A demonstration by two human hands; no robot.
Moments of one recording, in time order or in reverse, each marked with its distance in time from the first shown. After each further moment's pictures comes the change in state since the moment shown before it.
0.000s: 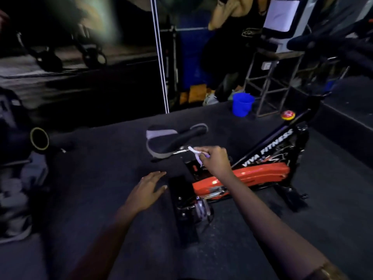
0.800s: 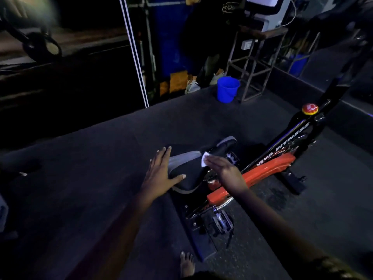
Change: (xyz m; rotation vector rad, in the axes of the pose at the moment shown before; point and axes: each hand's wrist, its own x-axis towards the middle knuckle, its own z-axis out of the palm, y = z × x) left_hand 0.188 -0.106 -0.060 -0.148 -0.077 0.069; right_hand 0.111 0.045 0.130 -0.487 -0.052 -0.186
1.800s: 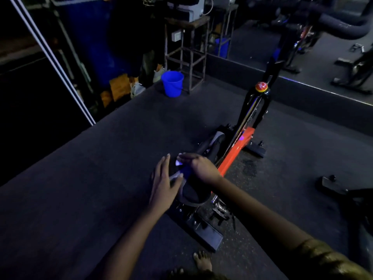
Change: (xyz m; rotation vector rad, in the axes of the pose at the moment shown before) left_hand 0.054 -0.036 -0.014 -0.231 -0.104 0.267; right_hand 0.085 -0.057 0.038 0.046 -0.168 0.355
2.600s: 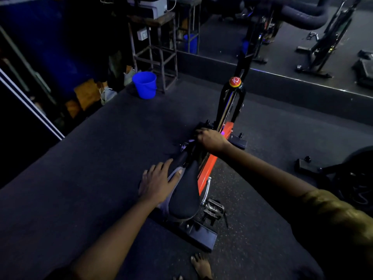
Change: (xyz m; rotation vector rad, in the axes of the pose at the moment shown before) left_hand 0.069 0.006 0.027 0.555 -0.317 0.169; right_hand 0.025 0.086 -0.084 -0.486 -0.134 0.223
